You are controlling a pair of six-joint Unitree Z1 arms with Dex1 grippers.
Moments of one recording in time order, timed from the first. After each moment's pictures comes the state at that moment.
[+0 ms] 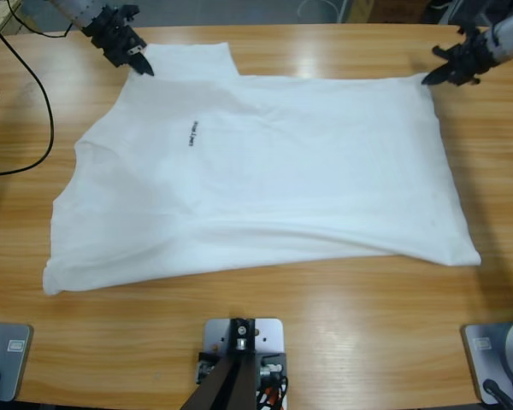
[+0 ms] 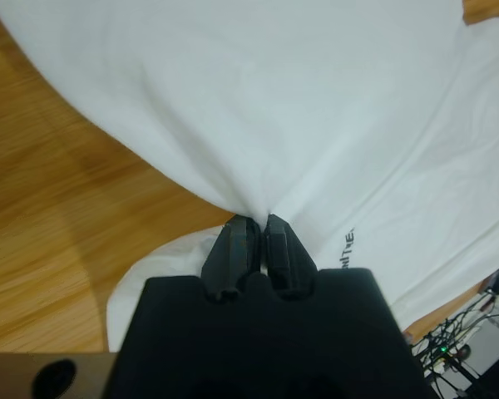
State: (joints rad) arm 0 -0.20 2.64 -2.65 1.50 -0.43 -0.01; arm 1 -0.18 2.24 -1.65 0.72 0.49 -0.16
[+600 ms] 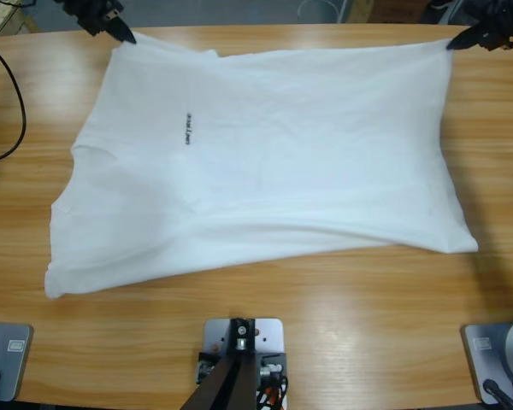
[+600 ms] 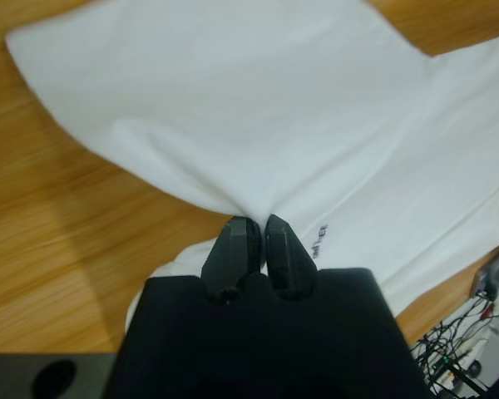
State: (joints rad) arm 0 -0.19 2.50 -2.65 1.50 -0.43 -0.01; arm 1 -0.19 2.09 -1.69 0.83 0.50 -0.17
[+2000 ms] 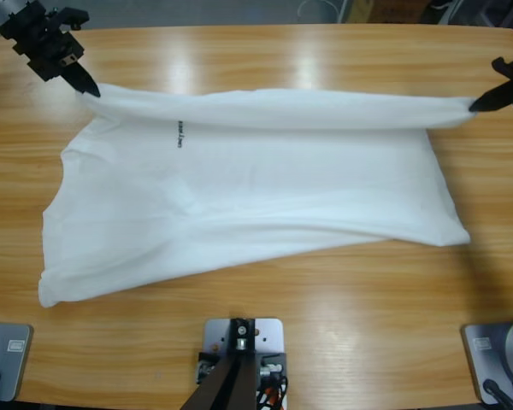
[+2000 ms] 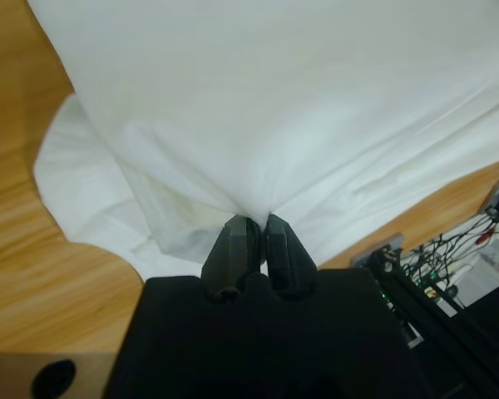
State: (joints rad) arm 0 -0.19 2.23 -2.06 1.51 -0.38 0.03; arm 1 -0.19 1.80 -1.29 0.92 0.47 -0.19
